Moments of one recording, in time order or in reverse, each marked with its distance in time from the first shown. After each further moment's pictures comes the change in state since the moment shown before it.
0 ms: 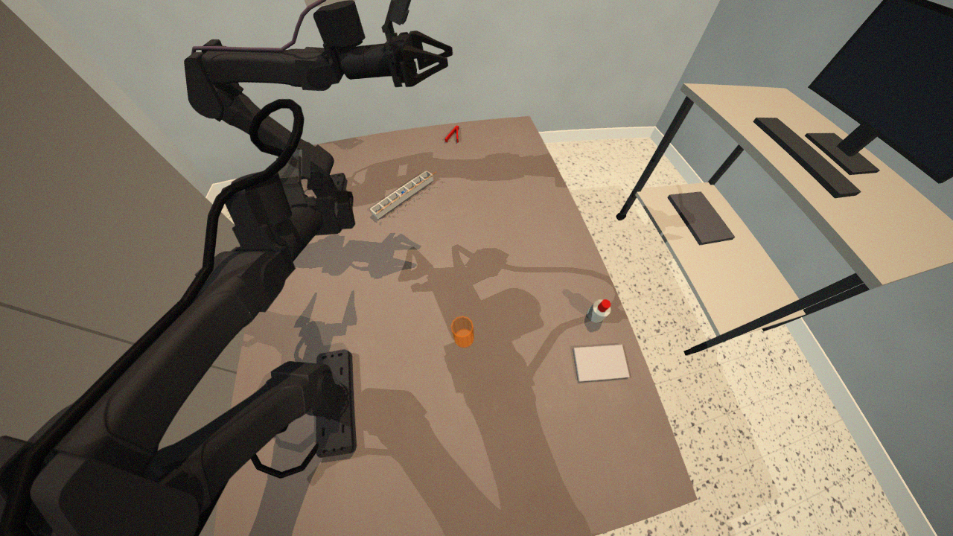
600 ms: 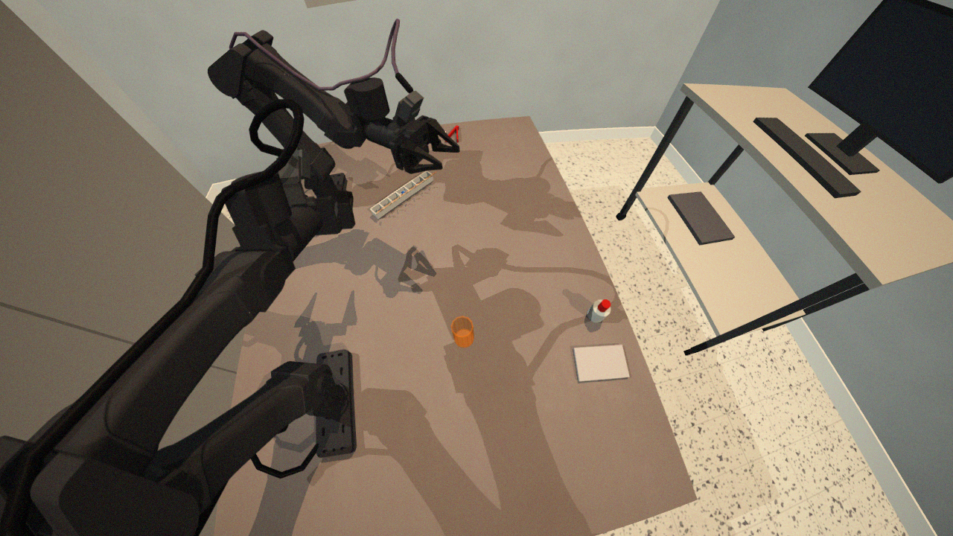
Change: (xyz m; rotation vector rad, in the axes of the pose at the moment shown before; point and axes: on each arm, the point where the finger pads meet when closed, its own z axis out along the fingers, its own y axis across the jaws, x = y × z) left arm 0.124 -0.136 0.009 0.475 0.032 0.026; right arm 0.000 0.000 0.000 0.000 0.000 0.000
